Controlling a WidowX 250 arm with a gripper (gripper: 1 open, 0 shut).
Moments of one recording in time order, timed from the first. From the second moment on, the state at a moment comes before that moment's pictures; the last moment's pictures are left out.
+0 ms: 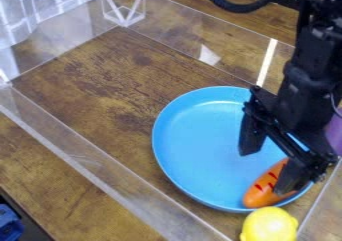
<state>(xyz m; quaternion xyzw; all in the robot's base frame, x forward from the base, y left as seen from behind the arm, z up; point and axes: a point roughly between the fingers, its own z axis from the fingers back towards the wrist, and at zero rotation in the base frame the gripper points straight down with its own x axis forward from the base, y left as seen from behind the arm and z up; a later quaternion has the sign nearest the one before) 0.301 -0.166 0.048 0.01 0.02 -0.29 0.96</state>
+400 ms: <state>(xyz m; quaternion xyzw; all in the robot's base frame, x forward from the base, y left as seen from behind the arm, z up) 0.307 -0.173 0.038 0.00 0.00 -0.32 0.95</state>
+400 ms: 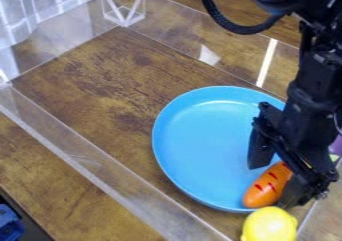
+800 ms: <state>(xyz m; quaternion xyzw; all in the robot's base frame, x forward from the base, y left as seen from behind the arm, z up) 0.308 -0.171 0.035 0.01 0.00 -0.32 0.95</state>
